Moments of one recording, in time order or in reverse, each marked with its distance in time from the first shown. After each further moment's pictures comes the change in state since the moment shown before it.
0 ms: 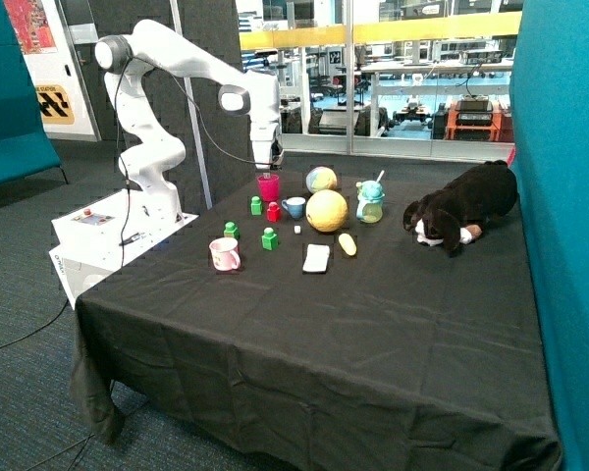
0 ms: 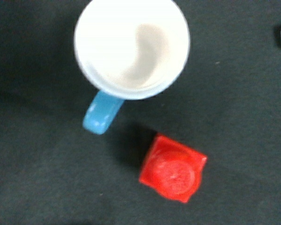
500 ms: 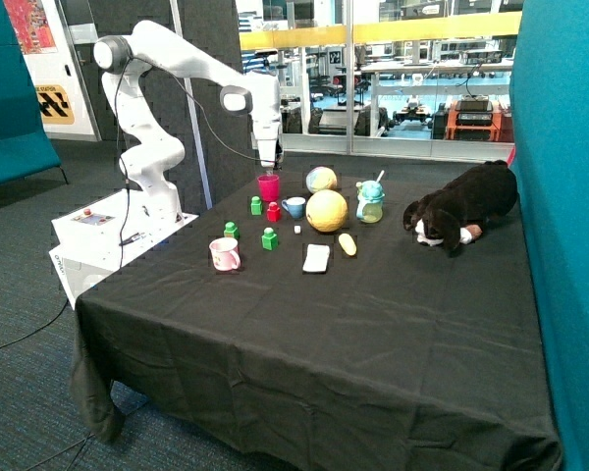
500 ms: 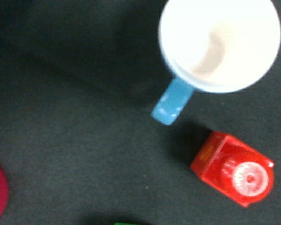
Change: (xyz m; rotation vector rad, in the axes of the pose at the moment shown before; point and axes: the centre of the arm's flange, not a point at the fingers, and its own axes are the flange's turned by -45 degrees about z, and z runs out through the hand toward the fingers) arm -0.001 -0.036 0.004 0.001 0.000 -0.129
